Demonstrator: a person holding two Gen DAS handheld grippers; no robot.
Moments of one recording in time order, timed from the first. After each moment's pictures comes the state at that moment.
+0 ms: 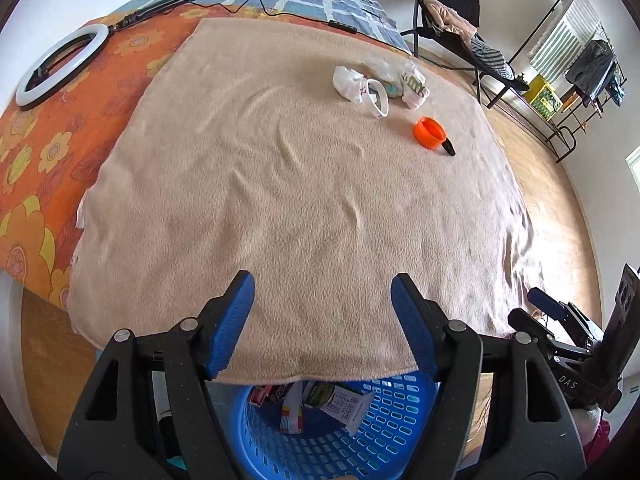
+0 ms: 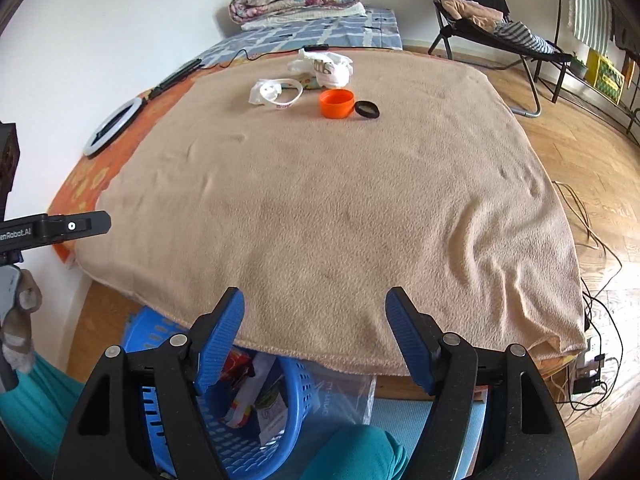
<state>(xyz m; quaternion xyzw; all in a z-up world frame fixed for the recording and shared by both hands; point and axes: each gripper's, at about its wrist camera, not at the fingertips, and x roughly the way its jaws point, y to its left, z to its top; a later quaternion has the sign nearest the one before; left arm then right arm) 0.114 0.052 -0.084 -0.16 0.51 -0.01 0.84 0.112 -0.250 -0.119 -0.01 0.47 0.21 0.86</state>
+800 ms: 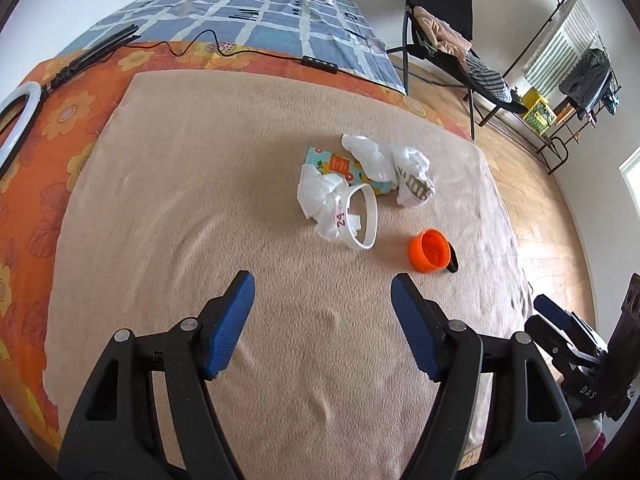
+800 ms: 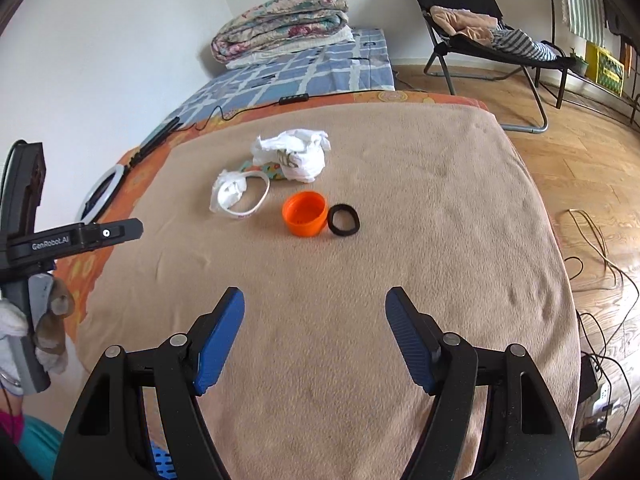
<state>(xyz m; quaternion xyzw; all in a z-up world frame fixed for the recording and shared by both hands) 0.292 0.057 -0.080 -0.17 0.50 -0.03 0.85 0.251 -0.255 -0.090 0.05 0.44 0.21 0.87</state>
